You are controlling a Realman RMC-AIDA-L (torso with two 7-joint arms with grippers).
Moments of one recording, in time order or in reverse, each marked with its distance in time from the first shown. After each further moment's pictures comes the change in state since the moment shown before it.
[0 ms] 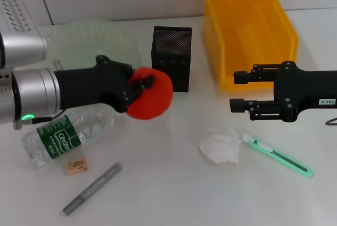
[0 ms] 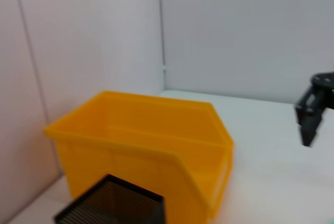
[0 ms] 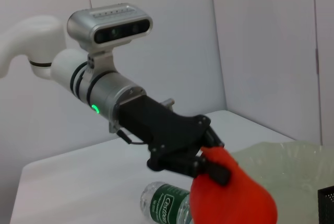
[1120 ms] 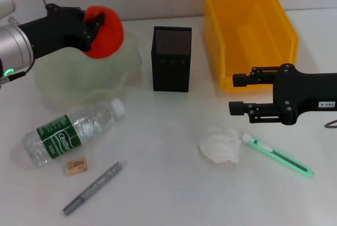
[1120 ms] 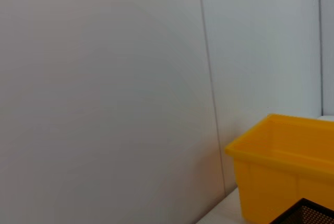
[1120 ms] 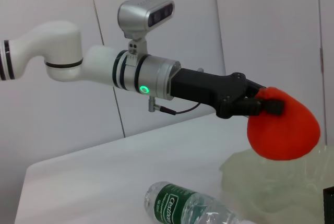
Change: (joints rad) left arm -0.073 -0.001 -0.102 -0.137 -0.090 -0.315 0.132; right arm -0.003 0.001 -0.002 0.008 0.001 -0.005 -0.007
